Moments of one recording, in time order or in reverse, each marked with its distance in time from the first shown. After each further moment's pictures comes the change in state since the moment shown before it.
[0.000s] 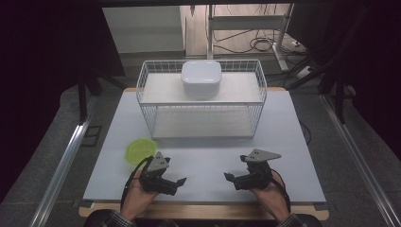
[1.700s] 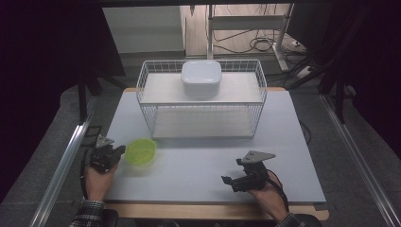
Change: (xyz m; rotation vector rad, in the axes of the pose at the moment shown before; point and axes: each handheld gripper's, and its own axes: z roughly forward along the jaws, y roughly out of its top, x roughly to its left) left arm 0.126 -0.055 -0.066 0.040 0.445 -0.361; right arm 0.001 -0.005 0.011 0.058 0.045 -0.006
